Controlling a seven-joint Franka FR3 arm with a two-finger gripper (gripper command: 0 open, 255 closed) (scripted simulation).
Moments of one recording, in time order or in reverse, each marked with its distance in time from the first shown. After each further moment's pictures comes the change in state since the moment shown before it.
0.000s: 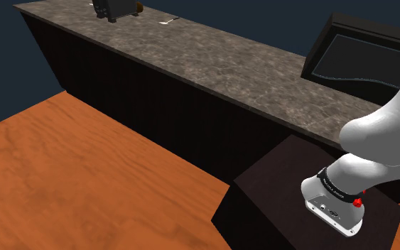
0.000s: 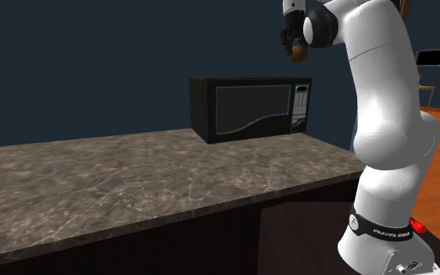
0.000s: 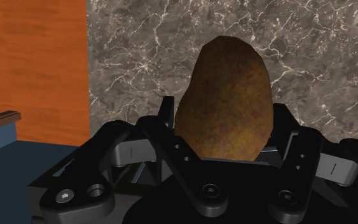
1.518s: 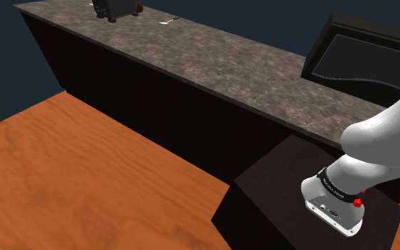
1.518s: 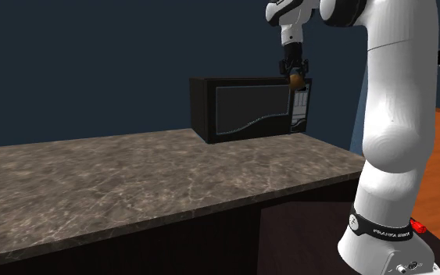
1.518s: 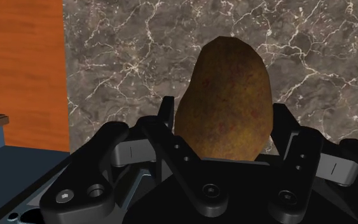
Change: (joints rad) arm 0.177 -0.216 0.003 -0.605 -0.138 0.419 0.079
